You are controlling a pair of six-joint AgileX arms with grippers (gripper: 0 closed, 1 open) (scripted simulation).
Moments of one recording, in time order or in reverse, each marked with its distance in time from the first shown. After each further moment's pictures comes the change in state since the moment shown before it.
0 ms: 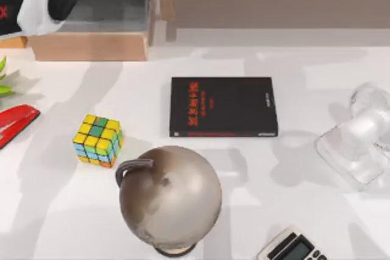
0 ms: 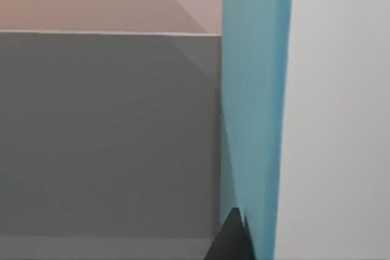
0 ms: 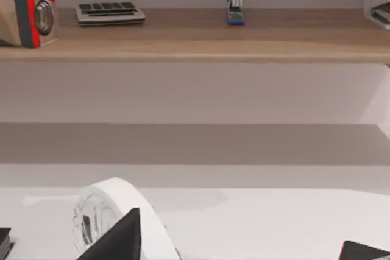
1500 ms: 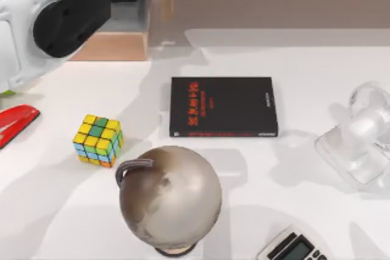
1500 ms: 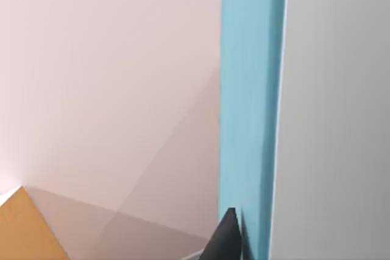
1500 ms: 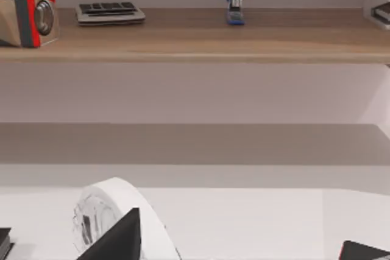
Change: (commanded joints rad) left arm -0.463 -0.538 -0.134 -0.211 -0.377 0.609; right arm 0.000 0.000 0.000 0.000 0.000 0.000
